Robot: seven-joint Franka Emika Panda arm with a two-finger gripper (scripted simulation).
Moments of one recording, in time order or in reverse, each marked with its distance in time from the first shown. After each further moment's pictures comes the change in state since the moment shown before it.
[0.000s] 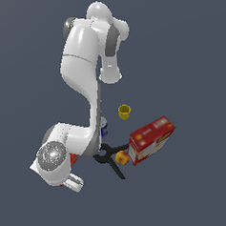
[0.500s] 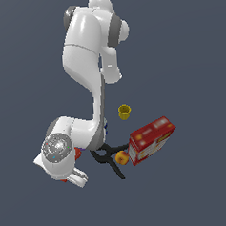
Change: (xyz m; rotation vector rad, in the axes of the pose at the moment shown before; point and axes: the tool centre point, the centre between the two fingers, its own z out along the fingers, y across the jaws) arm -0.017 -0.006 -0.023 0.000 -0.001 0.000
